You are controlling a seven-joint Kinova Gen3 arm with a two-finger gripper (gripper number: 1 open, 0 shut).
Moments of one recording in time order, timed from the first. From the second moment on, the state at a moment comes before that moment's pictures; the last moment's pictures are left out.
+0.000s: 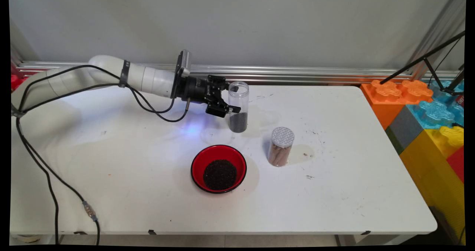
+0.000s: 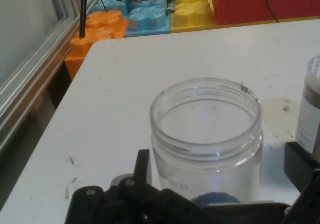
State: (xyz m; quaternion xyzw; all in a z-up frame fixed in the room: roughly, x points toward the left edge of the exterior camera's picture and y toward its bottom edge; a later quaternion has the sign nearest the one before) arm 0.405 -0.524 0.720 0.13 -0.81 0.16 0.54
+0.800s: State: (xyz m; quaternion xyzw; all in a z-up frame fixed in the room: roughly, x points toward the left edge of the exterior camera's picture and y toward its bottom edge) arm 0.401 -0.529 0.703 0.14 -0.80 0.15 0.56
